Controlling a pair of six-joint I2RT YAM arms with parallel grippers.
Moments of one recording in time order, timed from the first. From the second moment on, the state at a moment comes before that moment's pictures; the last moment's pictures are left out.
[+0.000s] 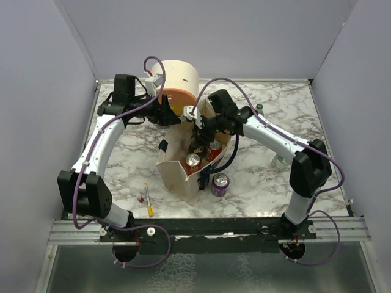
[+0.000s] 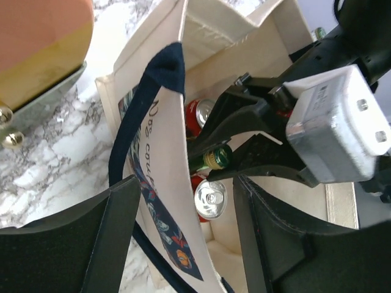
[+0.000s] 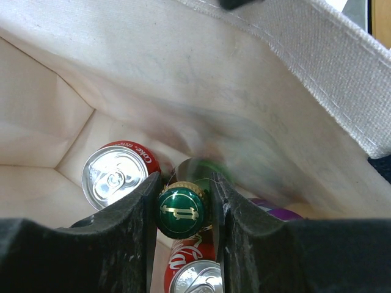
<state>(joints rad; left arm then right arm) -0.14 1.49 1.42 -0.61 0.92 -0.04 0.68 1.80 1.52 -0.54 -0.68 -0.63</state>
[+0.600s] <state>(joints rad) -0.18 1.49 1.31 -0.60 0.94 -0.12 0.68 1.79 1.51 -0.51 -0.66 -0.61</state>
